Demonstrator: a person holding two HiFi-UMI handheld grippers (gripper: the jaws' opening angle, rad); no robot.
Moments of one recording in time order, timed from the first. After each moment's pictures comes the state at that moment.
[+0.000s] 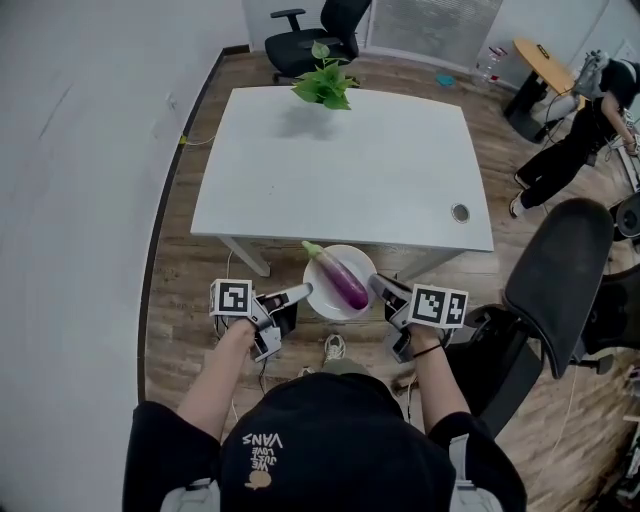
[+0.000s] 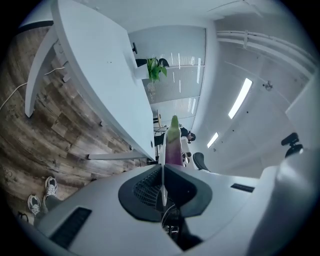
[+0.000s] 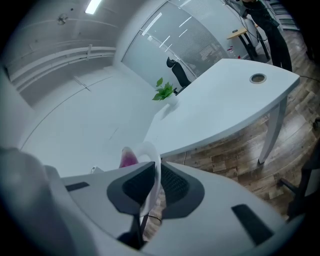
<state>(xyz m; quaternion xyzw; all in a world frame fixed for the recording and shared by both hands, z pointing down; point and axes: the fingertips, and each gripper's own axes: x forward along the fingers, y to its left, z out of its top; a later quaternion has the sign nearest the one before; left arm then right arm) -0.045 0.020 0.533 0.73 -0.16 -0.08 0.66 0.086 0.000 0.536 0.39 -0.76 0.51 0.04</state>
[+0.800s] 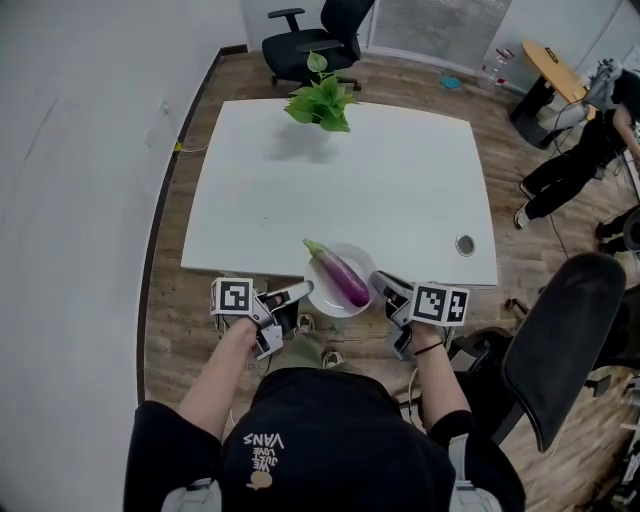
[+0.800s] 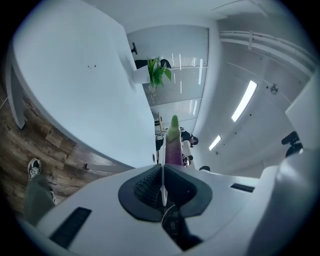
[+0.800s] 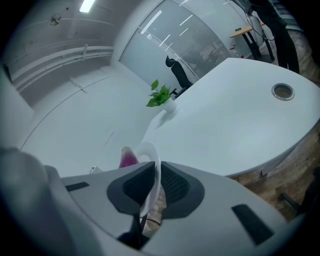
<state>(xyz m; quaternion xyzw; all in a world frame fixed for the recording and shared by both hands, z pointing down) -0.032 -0.098 0.544 0.74 -0.17 -0.07 0.65 0.100 -0.119 0.545 0.39 -0.77 0.51 0.05</state>
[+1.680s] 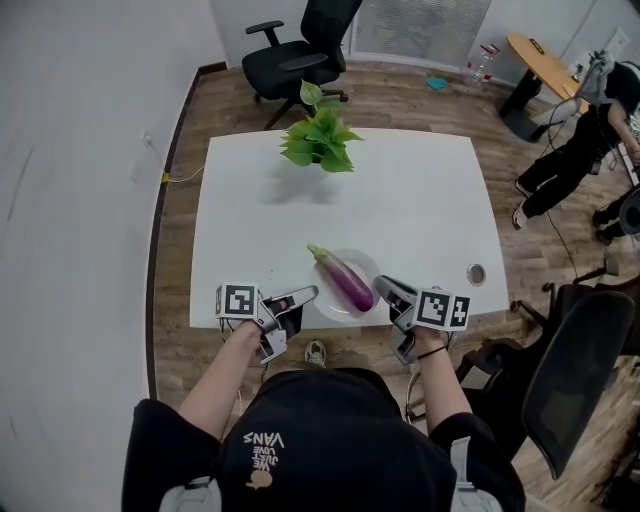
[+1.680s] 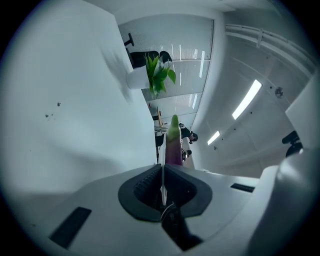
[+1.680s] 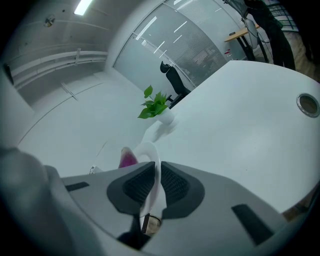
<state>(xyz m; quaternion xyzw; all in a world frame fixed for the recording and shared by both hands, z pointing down) -0.053 -0.220 0.545 0.74 -0.13 -0.03 0.66 0.080 -0.228 0.546 0.43 -0.74 0.51 0.02</state>
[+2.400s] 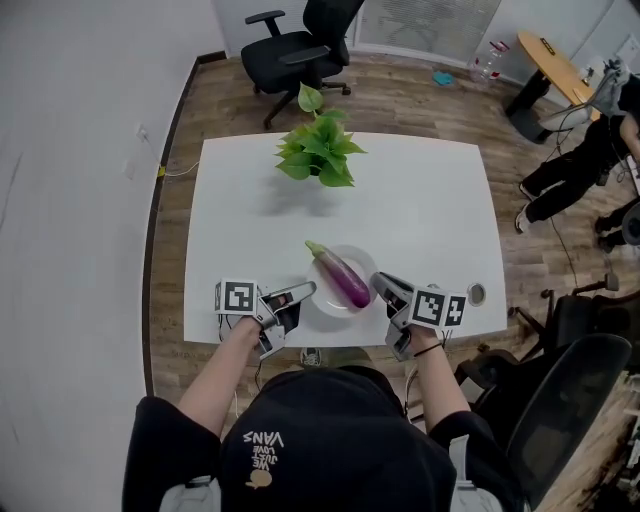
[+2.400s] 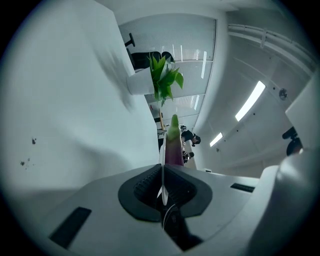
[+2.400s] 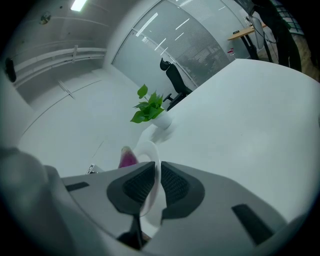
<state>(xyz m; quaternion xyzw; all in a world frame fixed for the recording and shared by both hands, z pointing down) -0.043 -0.280 0.562 0.74 -0.14 -0.03 0.66 0.090 -0.289 0.561 0.42 -0.75 0.51 0.04</state>
